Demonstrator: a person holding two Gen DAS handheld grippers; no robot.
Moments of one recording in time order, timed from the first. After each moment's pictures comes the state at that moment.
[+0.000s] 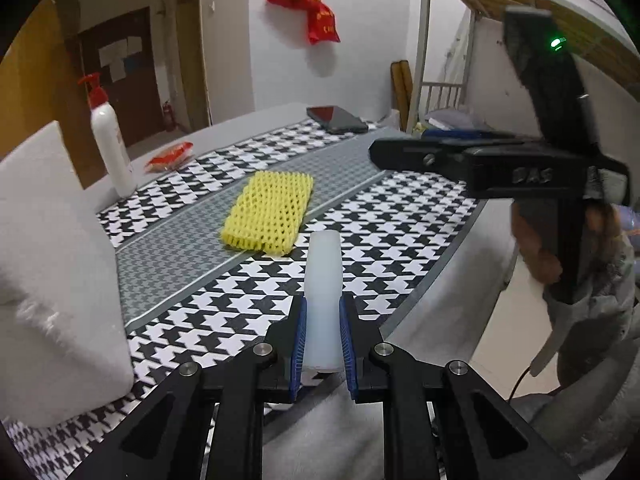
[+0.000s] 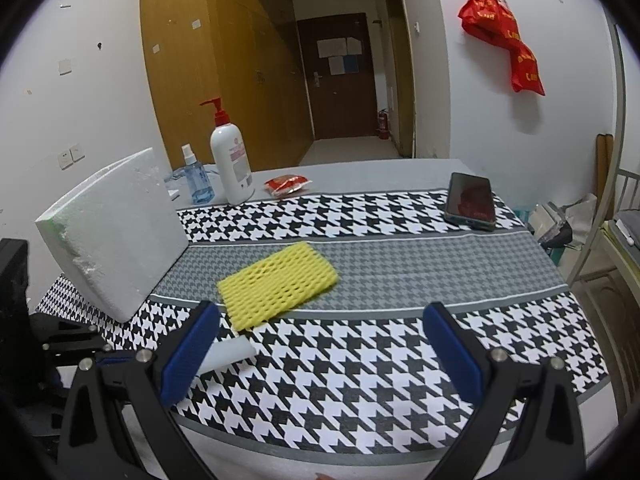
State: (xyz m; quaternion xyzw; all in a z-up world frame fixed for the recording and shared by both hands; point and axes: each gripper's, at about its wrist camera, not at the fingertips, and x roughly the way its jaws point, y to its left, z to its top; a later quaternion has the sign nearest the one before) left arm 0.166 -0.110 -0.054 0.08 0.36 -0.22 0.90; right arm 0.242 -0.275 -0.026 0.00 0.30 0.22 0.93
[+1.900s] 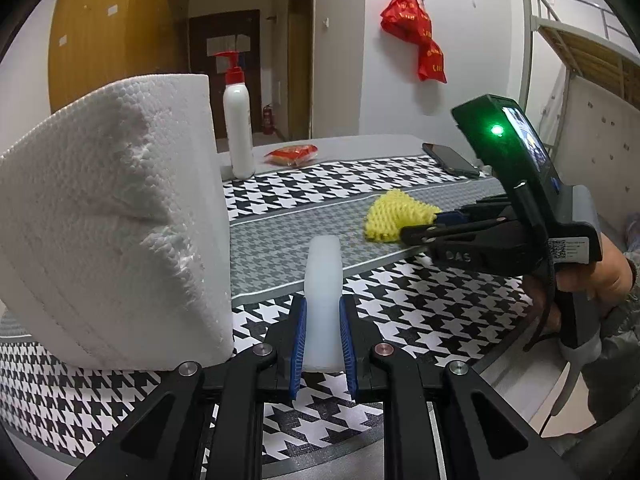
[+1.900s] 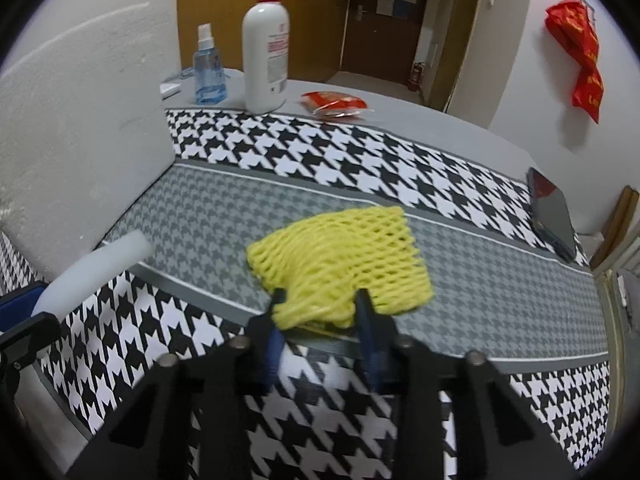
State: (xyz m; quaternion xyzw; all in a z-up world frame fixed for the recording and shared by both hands) left arm 0.172 -0.051 -0.059 0.01 0.32 -0.06 0.94; right arm 0.309 -0.176 -0.078 -0.14 0.40 0.23 0.88
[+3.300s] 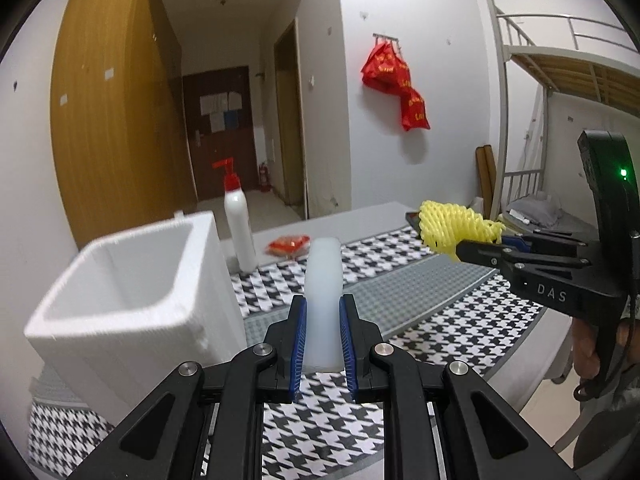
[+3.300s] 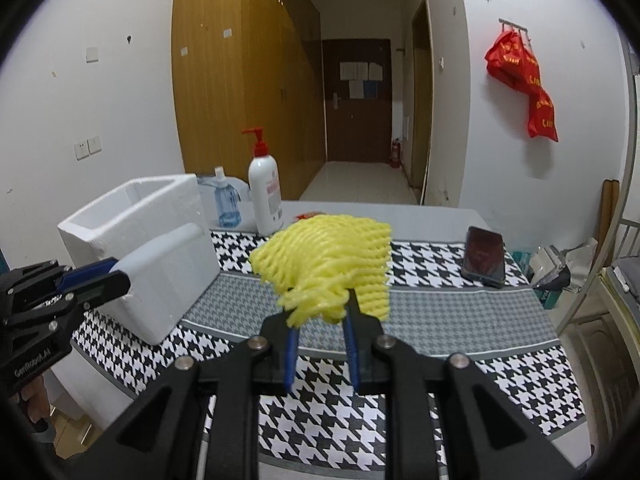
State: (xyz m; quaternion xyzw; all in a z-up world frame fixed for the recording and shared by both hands) left arm 0.145 -0.066 0.027 0.05 0.22 -0.07 0.97; right arm 0.218 -0.237 0.025 -0.04 0.25 0.23 0.94
